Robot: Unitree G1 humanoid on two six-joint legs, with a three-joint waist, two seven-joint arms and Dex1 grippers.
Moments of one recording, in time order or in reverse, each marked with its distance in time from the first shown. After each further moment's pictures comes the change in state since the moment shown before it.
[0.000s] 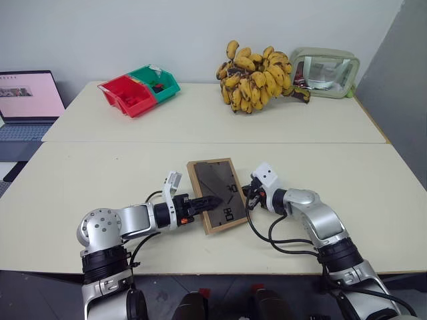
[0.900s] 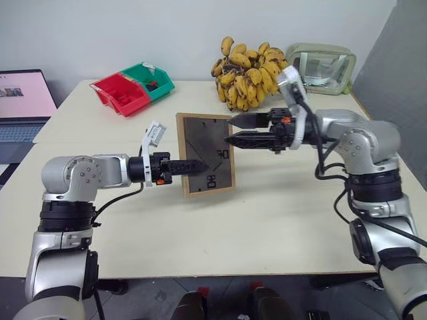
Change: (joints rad) left arm -0.305 0.450 -0.391 0.160 0.191 -0.339 -0.615; right arm -0.540 -0.129 -0.154 0.033 0.483 0.277 0.459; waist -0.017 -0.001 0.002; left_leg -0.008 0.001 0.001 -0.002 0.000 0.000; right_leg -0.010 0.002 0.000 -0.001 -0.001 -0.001
